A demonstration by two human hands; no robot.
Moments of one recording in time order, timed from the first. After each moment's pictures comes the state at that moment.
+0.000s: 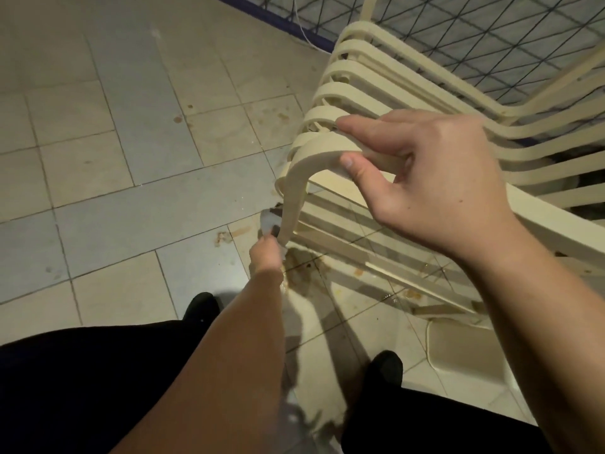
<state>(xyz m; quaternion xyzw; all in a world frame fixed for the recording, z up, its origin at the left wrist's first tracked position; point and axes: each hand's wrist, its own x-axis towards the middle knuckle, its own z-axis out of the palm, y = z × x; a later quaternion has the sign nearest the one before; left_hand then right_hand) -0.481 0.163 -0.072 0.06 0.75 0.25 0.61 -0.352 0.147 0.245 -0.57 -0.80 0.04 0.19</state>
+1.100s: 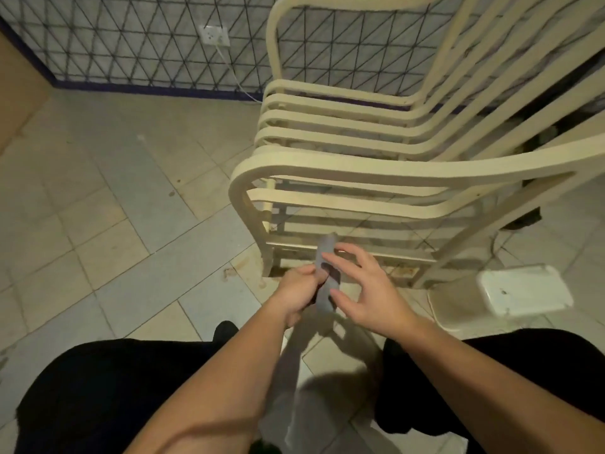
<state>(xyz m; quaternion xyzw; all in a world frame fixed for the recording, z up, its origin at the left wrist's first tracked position) -0.436 0.046 0.093 0.37 0.56 0.14 0.73 -0.285 -0.026 0.128 -0.63 -0.68 0.26 0.26</state>
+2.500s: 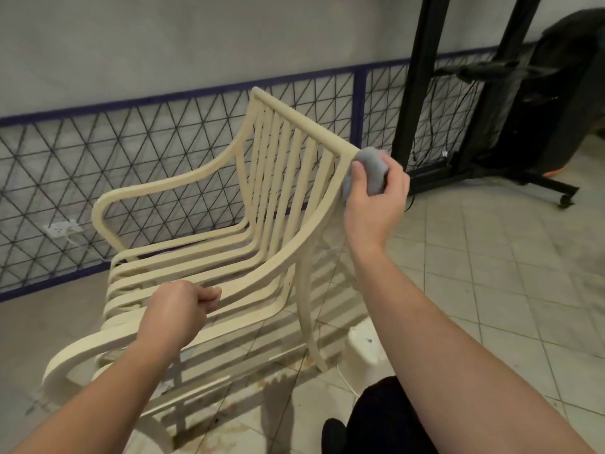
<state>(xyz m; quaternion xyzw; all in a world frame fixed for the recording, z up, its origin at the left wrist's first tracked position) -0.297 0.093 0.290 0.86 0.47 0.12 0.16 -0.045 -0.045 0.363 -0.62 -0.17 -0.16 0.75</state>
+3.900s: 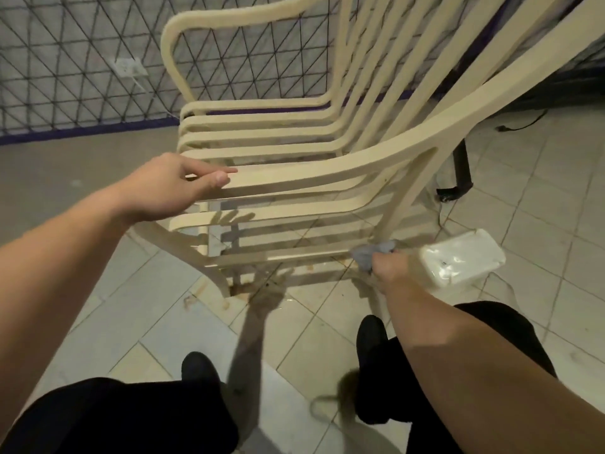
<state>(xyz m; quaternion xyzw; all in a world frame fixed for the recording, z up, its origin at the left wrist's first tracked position) -0.413 0.157 0.301 0.85 0.43 -0.02 0.30 -0.131 -0.030 0.058 -0.85 -0.02 0.39 0.37</state>
